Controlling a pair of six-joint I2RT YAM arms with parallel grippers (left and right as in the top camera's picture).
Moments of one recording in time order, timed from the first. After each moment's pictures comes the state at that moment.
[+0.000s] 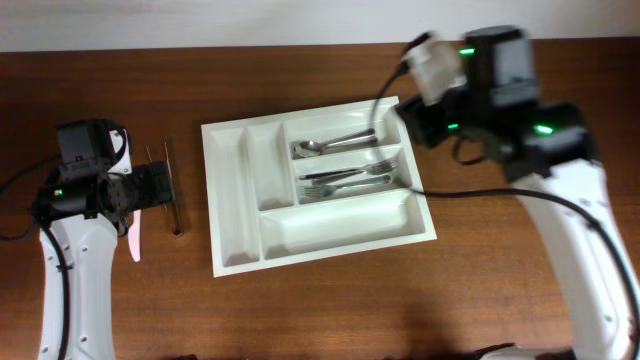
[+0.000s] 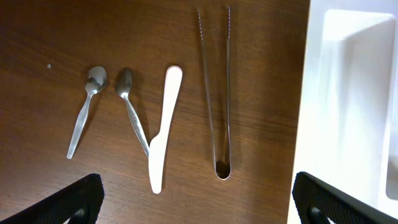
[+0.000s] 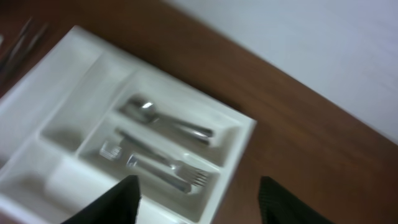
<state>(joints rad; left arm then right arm) 0.23 1.37 1.21 -0.91 -0.09 0.00 0.22 1.52 1.74 -0.98 -0.17 -0.28</state>
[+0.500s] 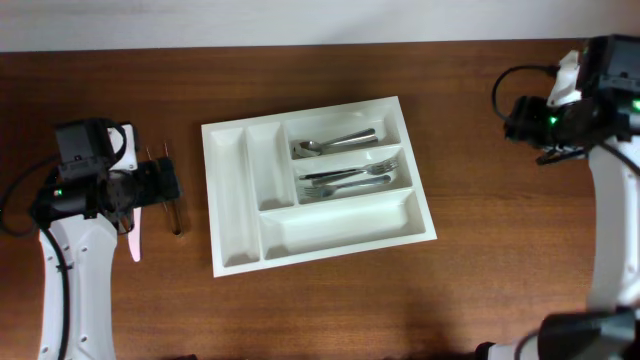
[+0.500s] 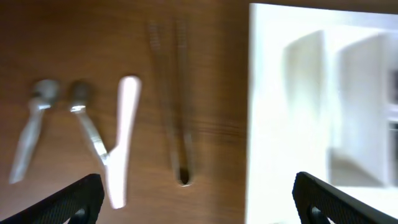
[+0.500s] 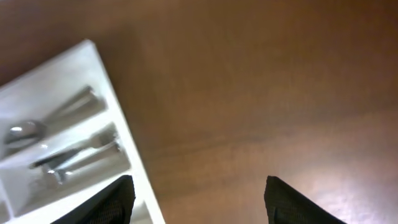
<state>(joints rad) 0.23 1.37 1.21 -0.89 0.08 0.00 -0.23 1.64 1.72 -1.21 -0.11 0.12</state>
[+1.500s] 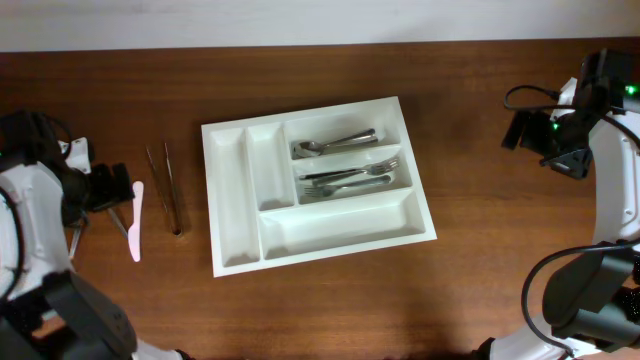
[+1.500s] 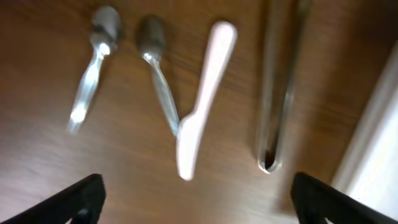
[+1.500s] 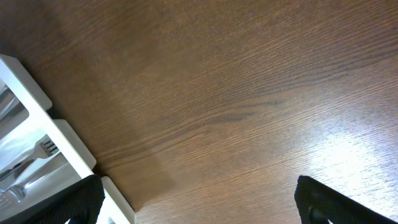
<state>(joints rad) 0.48 1.74 1.47 -1.11 0.04 0.12 -0.32 1.81 1.70 -1.23 -0.11 0.15</state>
